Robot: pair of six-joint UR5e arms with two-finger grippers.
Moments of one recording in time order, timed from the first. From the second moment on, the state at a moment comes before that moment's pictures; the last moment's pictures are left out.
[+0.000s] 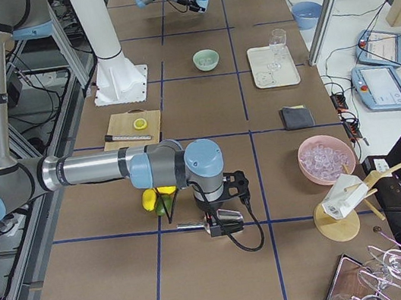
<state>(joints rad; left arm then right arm) -0.38 -1.38 -1.45 -3.02 -0.80 -1.03 1.61 -1.78 1.82 -1.64 2.29 -0.15</state>
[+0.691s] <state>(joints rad) -0.35 -1.38 -1.43 -3.02 -0.79 -1.03 1.61 -1.78 1.81 -1.64 2.29 -0.15</state>
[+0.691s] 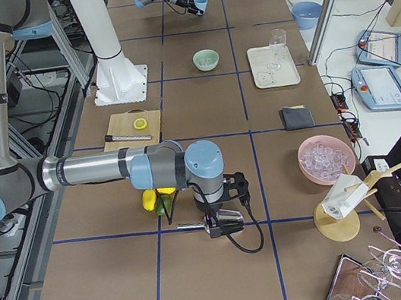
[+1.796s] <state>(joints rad) -0.35 -1.38 -1.43 -3.11 -0.70 -1.03 1.61 -1.77 1.81 -1.64 2.29 -0.13</state>
